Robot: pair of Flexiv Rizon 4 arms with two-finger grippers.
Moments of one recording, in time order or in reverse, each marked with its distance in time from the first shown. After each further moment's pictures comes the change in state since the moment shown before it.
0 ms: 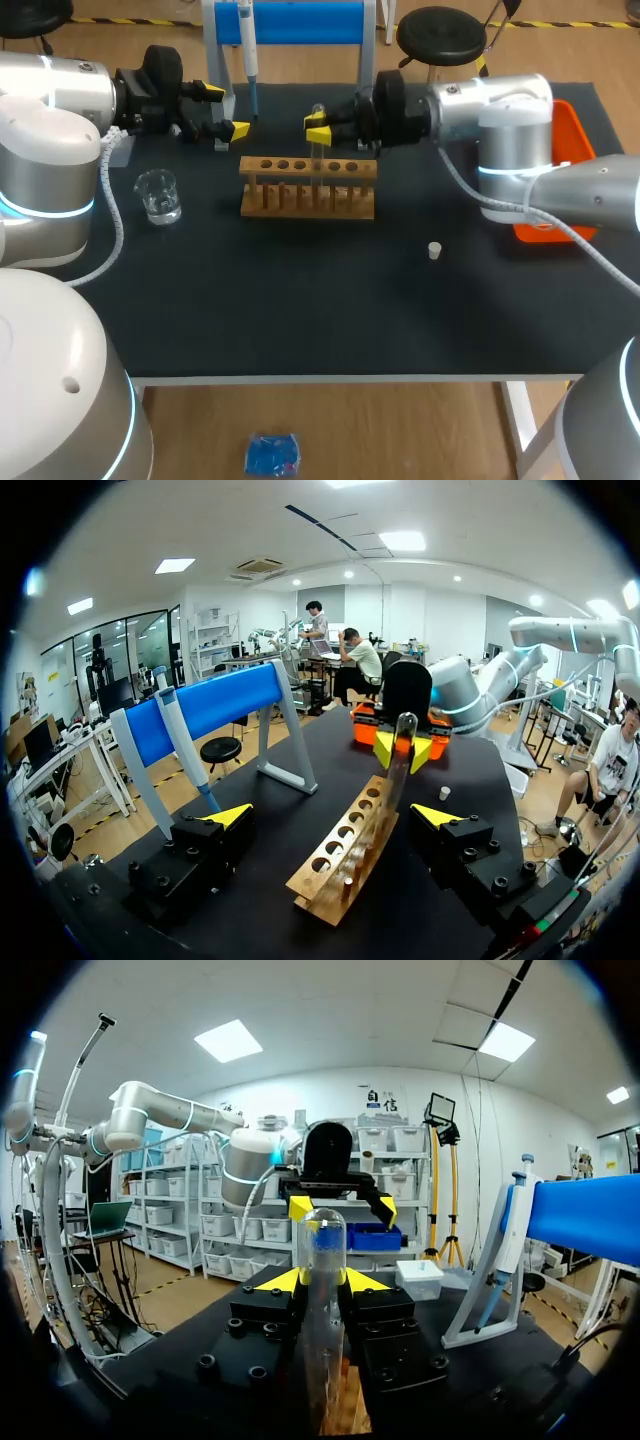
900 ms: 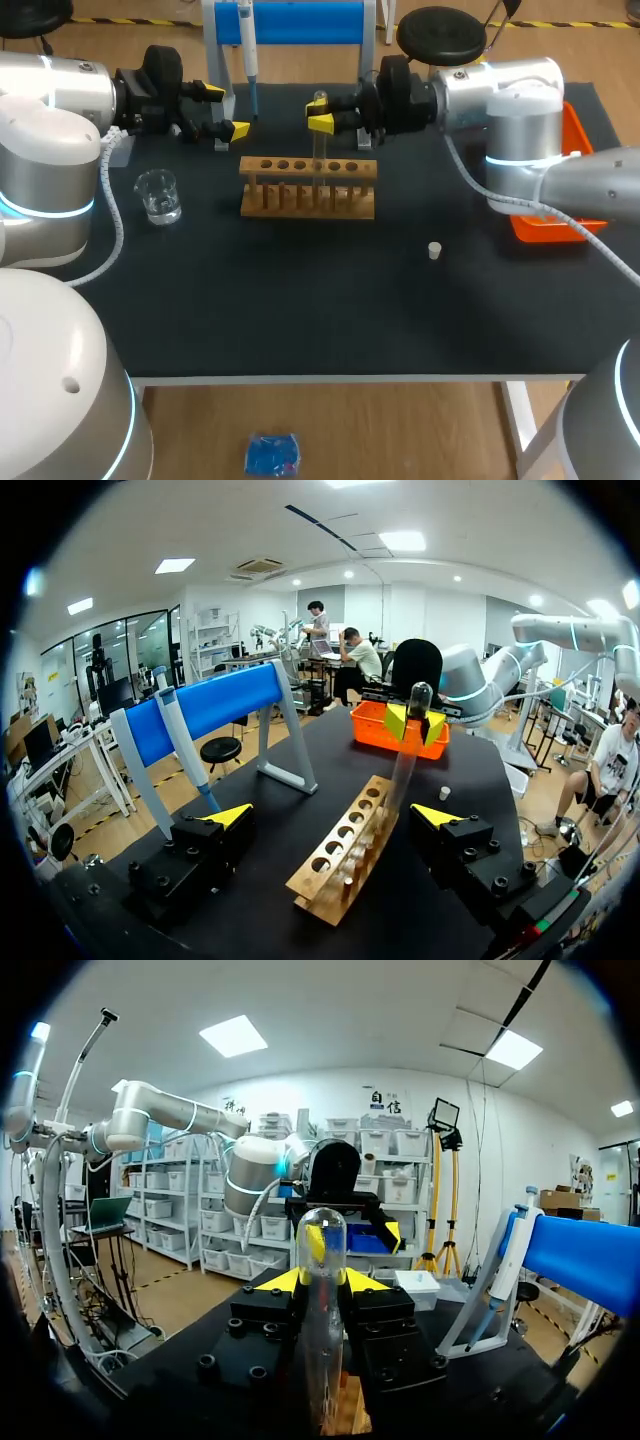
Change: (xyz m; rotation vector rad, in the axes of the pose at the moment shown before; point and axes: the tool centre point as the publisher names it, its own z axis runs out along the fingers) left arm 0.000 0.000 0.000 0.000 0.000 0.000; right arm 0.007 0.030 -0.002 0.017 -0.006 -0.040
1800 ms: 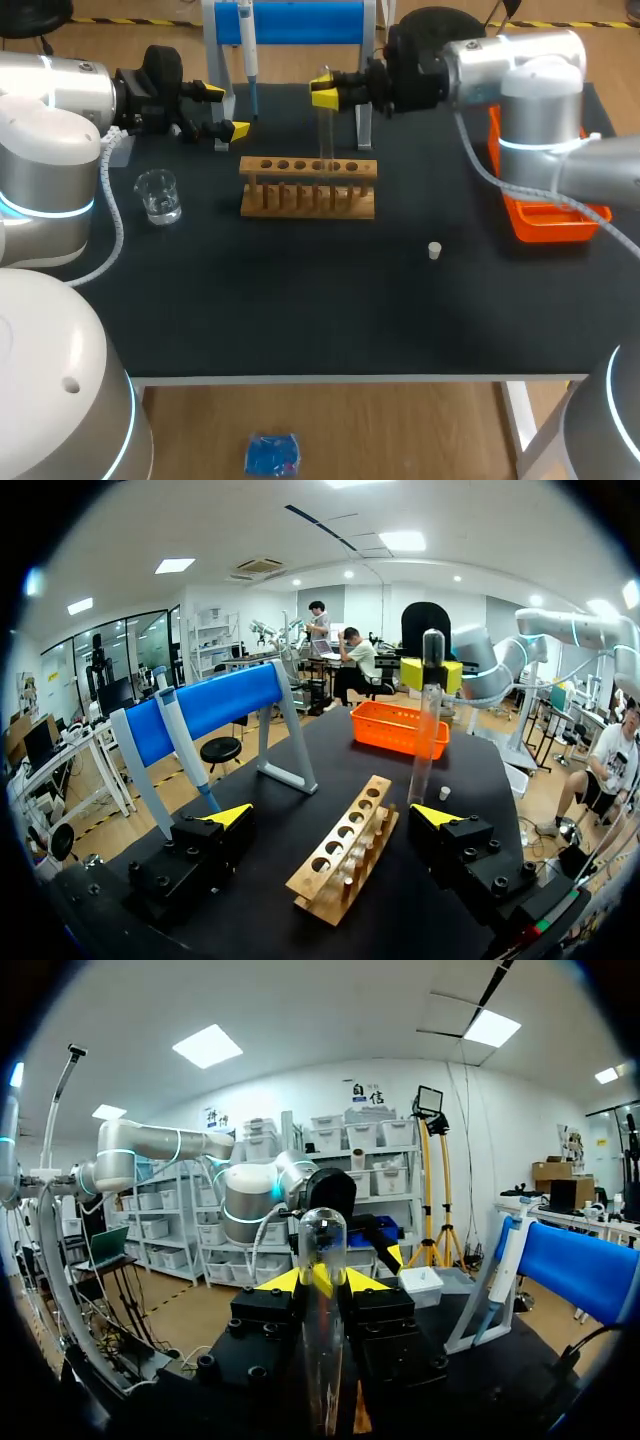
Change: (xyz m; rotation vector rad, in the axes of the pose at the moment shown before) left arm 0.000 0.000 0.000 0.000 0.000 0.000; right arm 0.010 0.049 -0.005 0.028 -0.037 0.131
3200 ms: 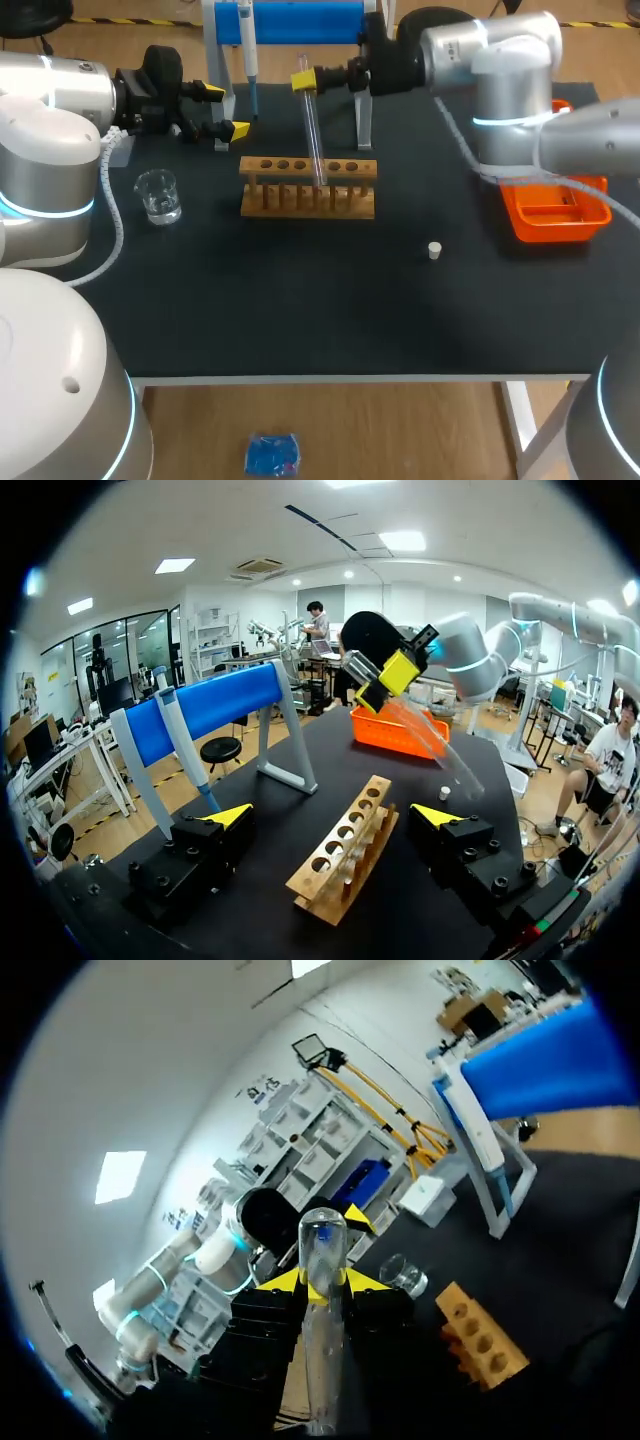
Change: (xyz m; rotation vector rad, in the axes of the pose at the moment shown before) left arm 0.000 0.000 0.000 0.000 0.000 0.000; right arm -0.041 -0.007 0.023 0.053 -0.067 0.838
